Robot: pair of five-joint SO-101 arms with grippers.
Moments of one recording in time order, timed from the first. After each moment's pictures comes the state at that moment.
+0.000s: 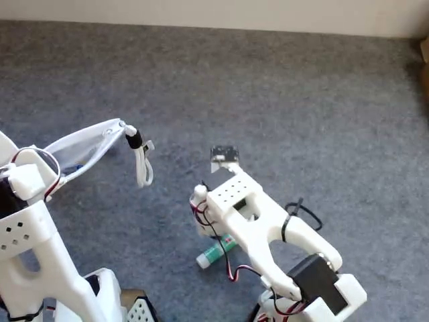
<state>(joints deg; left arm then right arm) -32.9 -41.1 21.0 89.6 21.2 -41.5 -8.3 36.0 73.3 -33.3</state>
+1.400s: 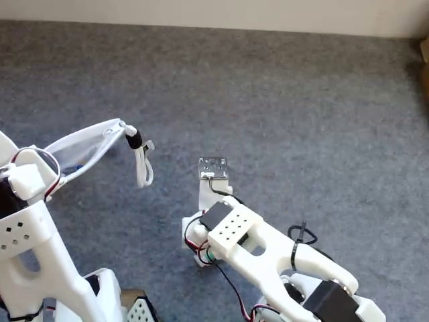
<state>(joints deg) -32.9 -41.1 21.0 89.6 21.2 -51.4 -20.8 52.4 54.4 -41.2</state>
